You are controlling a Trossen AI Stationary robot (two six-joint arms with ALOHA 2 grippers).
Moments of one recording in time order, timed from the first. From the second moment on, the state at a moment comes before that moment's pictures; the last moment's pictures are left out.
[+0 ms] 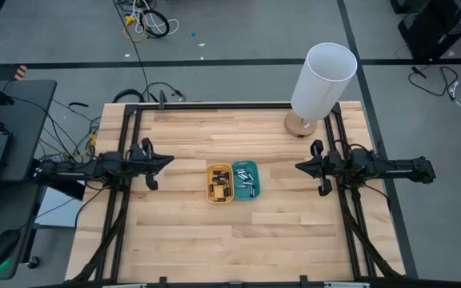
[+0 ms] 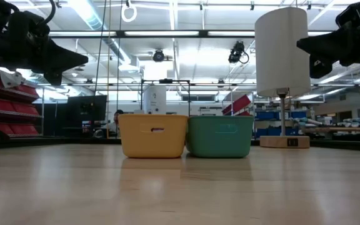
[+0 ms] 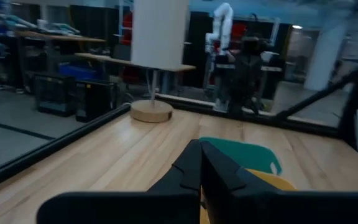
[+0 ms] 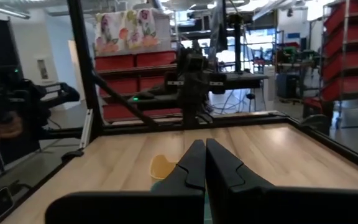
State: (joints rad) left arm -0.04 0.00 0.01 0.05 -0.31 -0.11; right arm 0.00 0.01 0.01 0.10 0.01 0.09
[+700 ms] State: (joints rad) left arm -0.04 0.08 0.01 0.04 -0.29 -0.13; right arm 0.01 0.00 0.01 0.02 -0.05 0.06
